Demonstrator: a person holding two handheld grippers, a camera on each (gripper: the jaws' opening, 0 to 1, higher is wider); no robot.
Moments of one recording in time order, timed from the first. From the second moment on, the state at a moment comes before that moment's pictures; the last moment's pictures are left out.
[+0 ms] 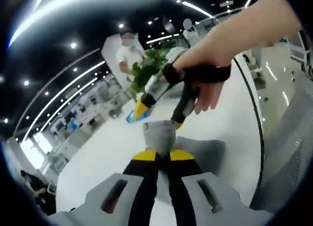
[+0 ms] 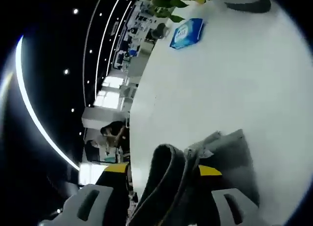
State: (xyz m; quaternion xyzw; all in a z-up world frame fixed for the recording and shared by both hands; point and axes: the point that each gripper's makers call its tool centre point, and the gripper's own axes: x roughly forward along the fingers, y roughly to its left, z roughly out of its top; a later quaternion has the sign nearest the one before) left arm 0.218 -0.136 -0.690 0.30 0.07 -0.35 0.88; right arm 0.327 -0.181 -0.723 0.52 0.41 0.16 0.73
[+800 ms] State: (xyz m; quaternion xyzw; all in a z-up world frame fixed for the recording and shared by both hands) left arm 0.212 -0.068 -0.679 0.27 0.10 -0.31 0.91; right arm 0.331 -0.098 -0.681 0.24 0.43 0.26 0.83
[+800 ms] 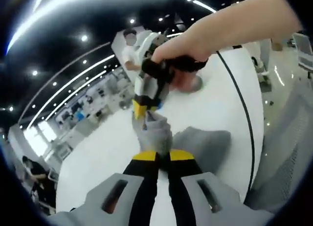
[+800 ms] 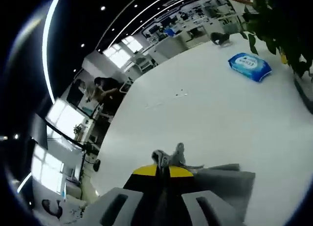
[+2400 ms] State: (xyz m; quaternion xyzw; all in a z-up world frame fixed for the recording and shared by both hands) left arm 0.186 0.069 -0.804 0.21 0.36 -0.19 0.89; right arm 0.302 0.062 -0.790 0.11 0.47 0.35 0.80
